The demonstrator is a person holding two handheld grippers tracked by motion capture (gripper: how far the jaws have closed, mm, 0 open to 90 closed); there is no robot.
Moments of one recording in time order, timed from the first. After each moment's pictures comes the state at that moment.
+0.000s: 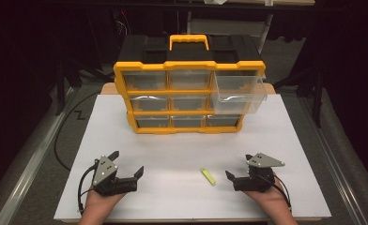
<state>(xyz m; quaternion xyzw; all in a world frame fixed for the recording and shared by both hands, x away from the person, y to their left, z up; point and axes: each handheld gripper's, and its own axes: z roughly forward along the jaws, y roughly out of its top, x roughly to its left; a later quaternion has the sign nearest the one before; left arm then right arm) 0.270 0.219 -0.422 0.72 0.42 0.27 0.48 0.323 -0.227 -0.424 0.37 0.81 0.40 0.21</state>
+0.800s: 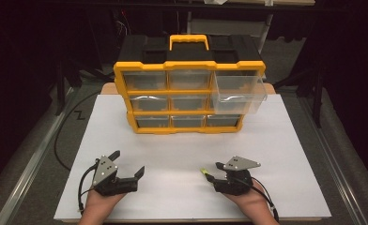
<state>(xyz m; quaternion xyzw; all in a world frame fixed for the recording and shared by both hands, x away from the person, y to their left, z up) 0.270 0.218 -0.421 0.72 0.41 0.26 0.49 0.312 -0.166 -0.423 0.33 0.84 0.41 0.15</state>
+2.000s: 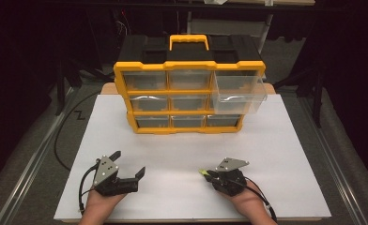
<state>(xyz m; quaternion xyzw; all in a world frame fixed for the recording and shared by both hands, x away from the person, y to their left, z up) 0.269 0.216 -0.422 0.72 0.41 0.26 0.49 0.318 -0.155 -0.437 0.31 0.87 0.37 0.12</state>
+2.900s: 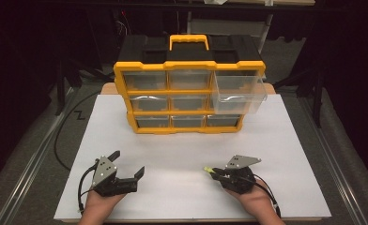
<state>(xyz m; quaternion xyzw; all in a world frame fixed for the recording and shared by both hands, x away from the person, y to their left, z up) 0.268 0.219 -0.421 0.72 0.41 0.27 0.50 0.322 -0.179 -0.424 0.30 0.86 0.40 0.11</state>
